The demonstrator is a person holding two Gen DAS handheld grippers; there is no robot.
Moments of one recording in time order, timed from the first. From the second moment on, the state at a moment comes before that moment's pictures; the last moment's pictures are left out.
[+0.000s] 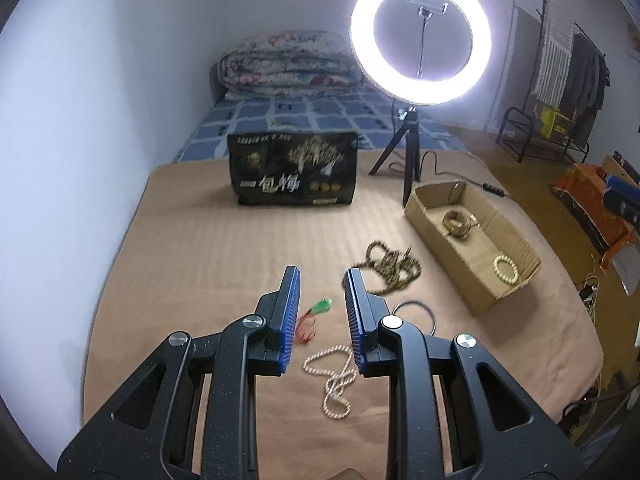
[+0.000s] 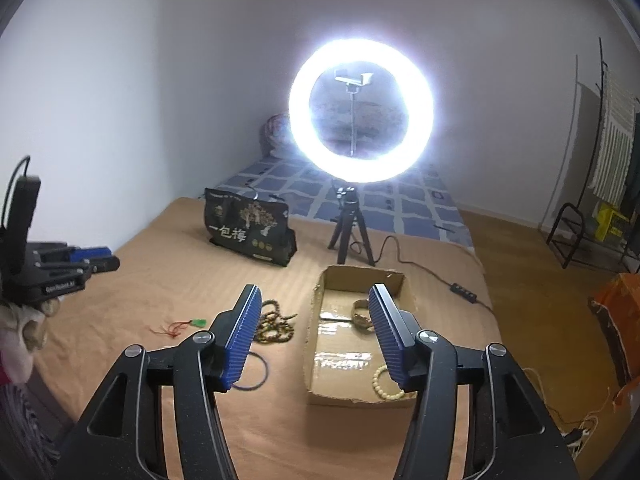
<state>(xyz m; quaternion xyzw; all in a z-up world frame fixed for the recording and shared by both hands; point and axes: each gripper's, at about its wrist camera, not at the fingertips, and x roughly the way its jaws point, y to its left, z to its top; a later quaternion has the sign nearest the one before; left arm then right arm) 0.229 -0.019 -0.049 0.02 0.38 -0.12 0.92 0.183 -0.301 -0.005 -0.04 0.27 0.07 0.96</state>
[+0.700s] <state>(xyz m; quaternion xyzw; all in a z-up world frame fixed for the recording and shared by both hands) 0.208 -0.004 -0.164 -0.01 0.48 -0.15 0.86 0.203 -0.256 -0.154 0.06 0.43 0.09 0.89</state>
